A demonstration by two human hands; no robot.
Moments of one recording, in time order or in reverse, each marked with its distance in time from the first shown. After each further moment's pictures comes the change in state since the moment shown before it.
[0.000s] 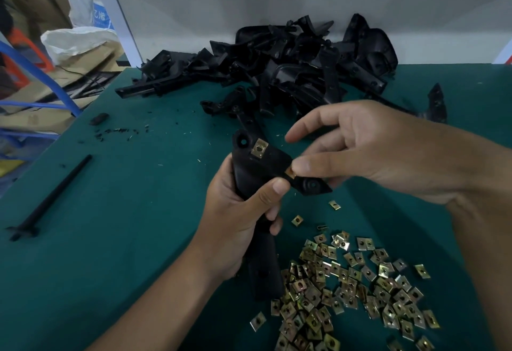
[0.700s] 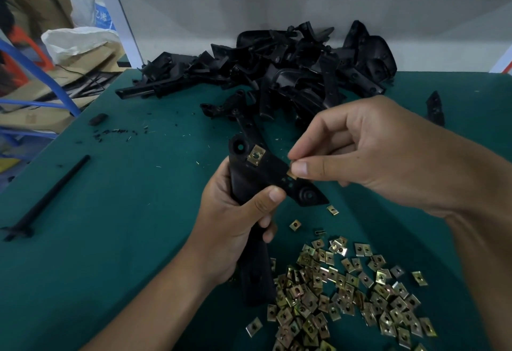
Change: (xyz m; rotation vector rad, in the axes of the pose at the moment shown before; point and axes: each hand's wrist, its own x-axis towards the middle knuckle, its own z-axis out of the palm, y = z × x) left_hand 0.001 0.003 -0.001 -0.008 -0.013 0.001; right_hand -0.001 -0.002 0.007 -0.144 0.176 -0.159
